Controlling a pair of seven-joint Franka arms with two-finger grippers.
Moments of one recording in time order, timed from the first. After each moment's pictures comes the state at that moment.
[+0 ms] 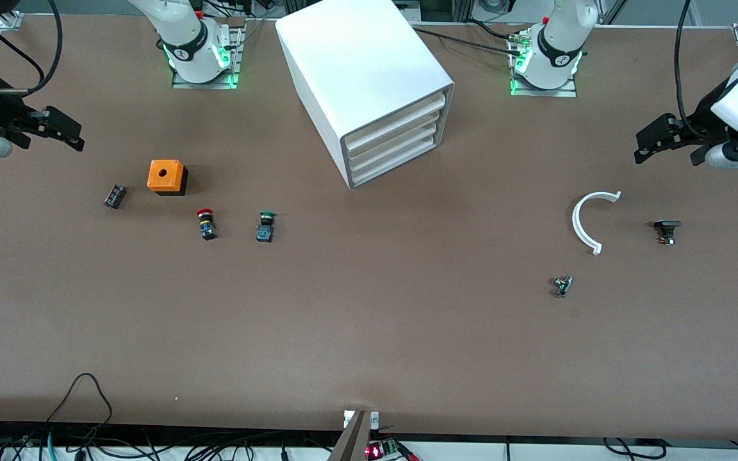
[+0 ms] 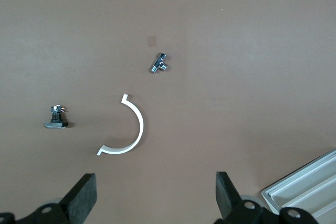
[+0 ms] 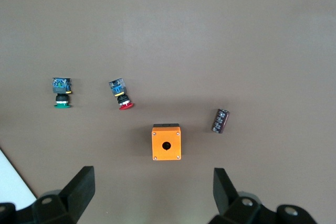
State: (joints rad) left arm 0.07 -0.04 -0.11 -1.65 -0.03 1.63 -0.05; right arm 0.02 -0.11 -0.03 -1.82 -0.03 1.67 0.02
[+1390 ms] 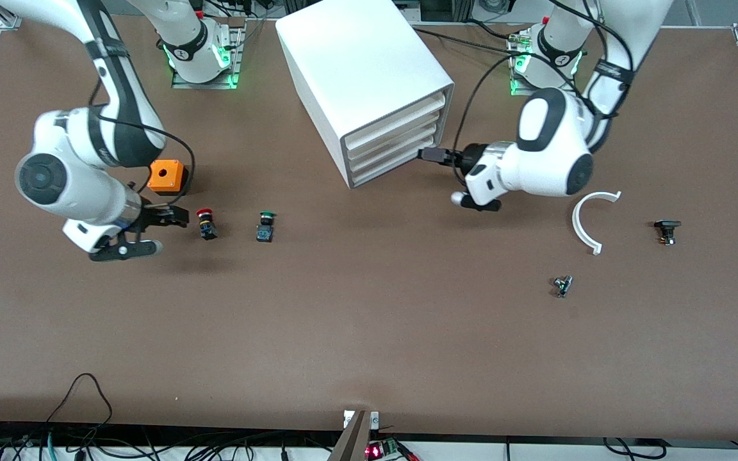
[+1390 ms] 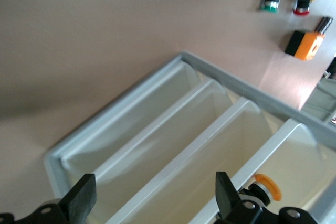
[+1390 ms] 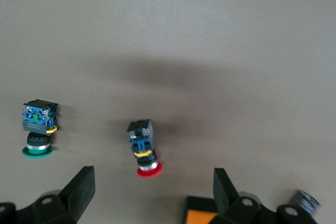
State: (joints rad) left arm 0.02 0.29 -0.50 -2.09 -0.82 2.02 0.02; right arm 0.10 0.34 0.05 -1.91 -0.03 2.12 0.00
